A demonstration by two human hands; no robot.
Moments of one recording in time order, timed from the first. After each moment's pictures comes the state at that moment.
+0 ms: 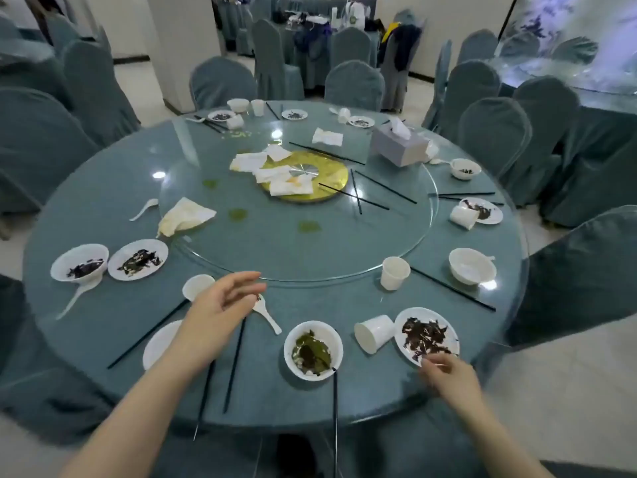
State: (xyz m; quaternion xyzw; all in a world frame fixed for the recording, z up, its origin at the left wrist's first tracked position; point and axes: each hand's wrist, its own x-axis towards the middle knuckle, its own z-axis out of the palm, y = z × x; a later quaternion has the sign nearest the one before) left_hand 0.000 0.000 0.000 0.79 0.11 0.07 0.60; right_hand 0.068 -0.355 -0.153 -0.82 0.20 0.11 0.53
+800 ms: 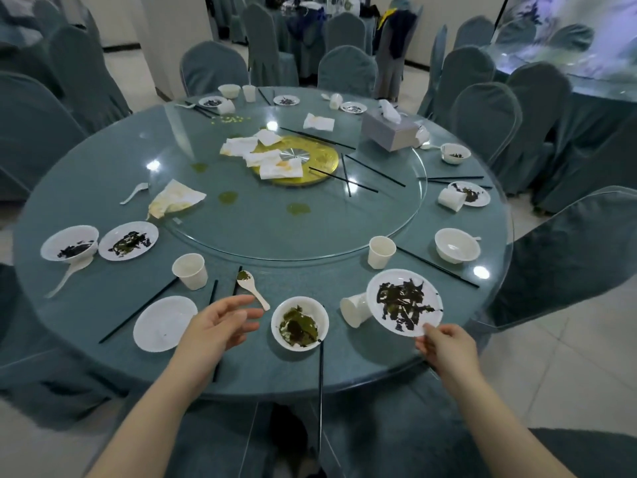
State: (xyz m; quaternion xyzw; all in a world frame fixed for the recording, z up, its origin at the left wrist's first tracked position) left_hand -0.039 -0.031 -0.051 0.70 0.22 0.00 0.68; right_hand 0.066 -0.367 -0.127 -0.65 0.30 0.06 0.70
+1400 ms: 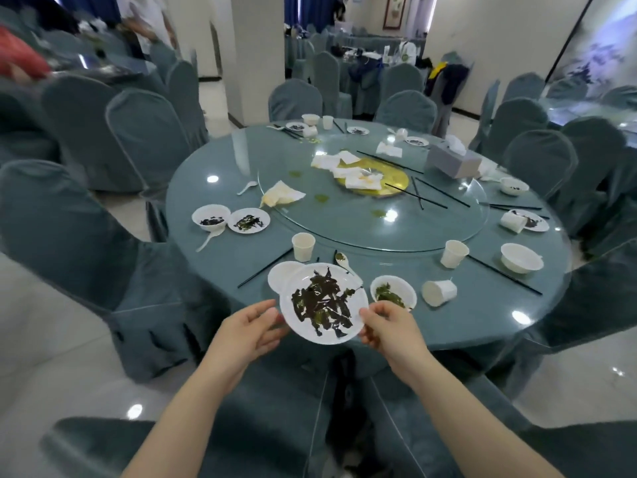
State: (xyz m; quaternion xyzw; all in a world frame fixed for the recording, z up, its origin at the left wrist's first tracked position) left_hand -0.239 0.081 -0.037 0.63 0.25 0.03 0.74; right_hand -0.127 -0.132 -0.051 -0.73 0.00 0.21 0.65
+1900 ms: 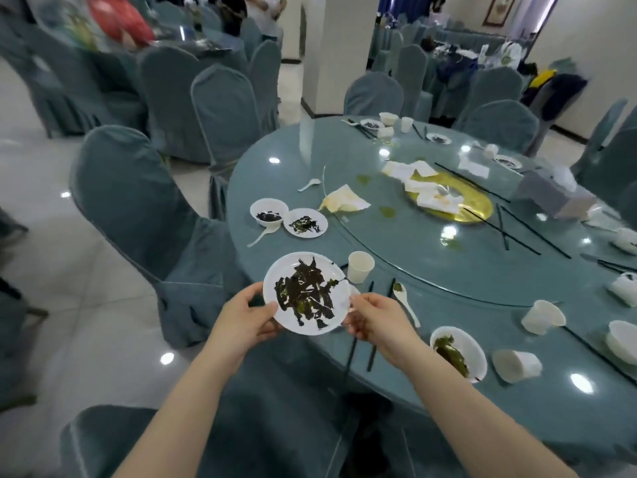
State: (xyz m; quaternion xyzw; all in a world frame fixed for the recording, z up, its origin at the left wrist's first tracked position) left_hand -0.204 0.165 -0.041 0.60 0.34 0.13 0.72; right_hand -0.049 0.000 -0.054 -0.71 -0.09 0.35 0.60
